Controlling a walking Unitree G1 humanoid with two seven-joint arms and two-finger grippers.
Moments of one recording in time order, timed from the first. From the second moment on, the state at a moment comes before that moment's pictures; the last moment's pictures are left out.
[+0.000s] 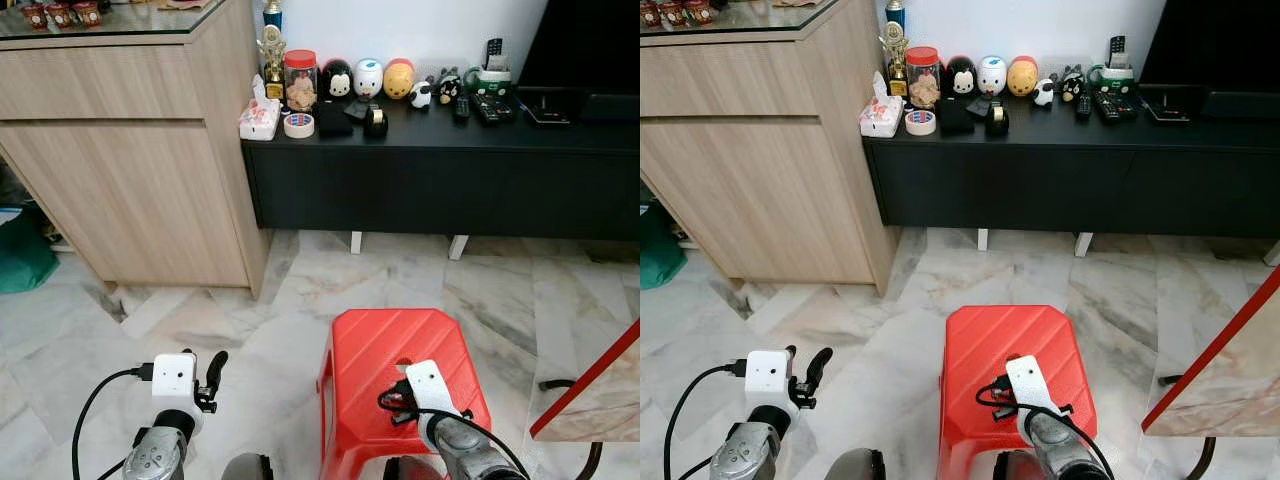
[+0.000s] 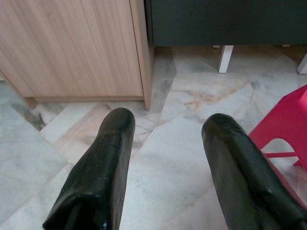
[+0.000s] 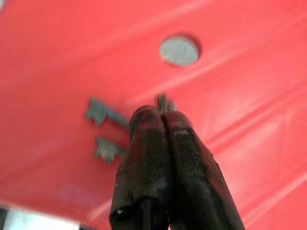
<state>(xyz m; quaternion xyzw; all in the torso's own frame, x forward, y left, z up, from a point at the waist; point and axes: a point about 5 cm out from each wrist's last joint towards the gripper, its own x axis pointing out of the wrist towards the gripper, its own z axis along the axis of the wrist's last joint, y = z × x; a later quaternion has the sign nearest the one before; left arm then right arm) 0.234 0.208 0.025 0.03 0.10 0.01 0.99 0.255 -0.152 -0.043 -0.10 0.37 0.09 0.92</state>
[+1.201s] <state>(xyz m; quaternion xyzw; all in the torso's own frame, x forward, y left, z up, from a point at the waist) 0.215 0.212 0.021 0.04 0.11 0.01 0.99 0.270 -0.146 -0.030 -0.17 0.35 0.22 0.89</state>
